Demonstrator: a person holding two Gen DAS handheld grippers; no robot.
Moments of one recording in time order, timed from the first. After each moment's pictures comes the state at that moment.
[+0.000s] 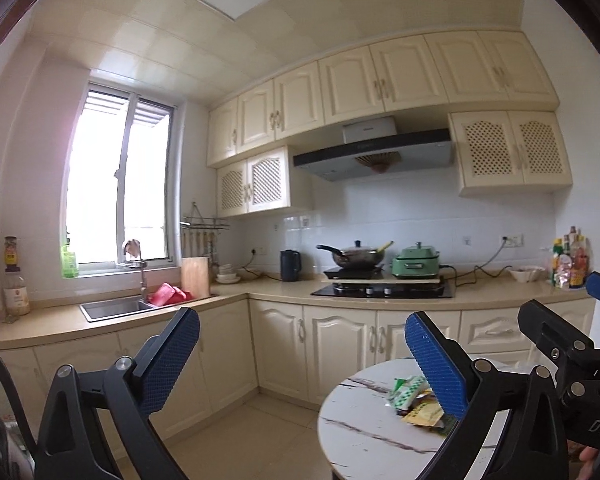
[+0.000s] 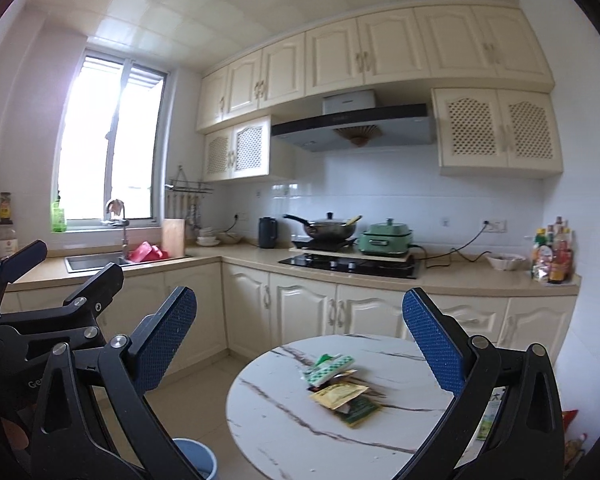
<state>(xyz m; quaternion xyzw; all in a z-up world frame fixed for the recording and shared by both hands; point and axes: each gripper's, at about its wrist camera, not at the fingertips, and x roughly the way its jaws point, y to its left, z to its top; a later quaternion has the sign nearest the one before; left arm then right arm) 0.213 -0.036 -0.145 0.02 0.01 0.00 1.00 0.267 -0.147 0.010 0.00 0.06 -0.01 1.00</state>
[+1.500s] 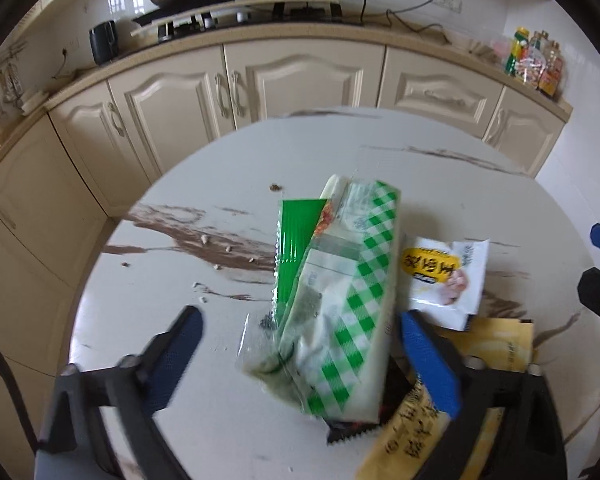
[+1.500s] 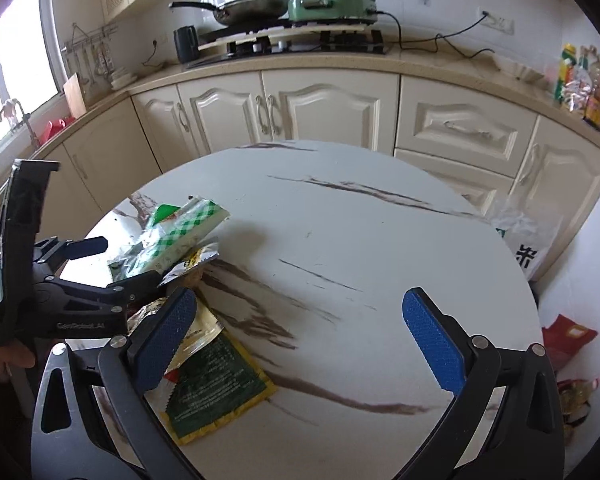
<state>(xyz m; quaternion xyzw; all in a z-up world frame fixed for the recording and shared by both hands) 0.776 -0.208 -0.258 0.12 0.46 -0.22 0.85 0.584 -0.370 -0.245 0.08 0.42 -0.05 0.90</state>
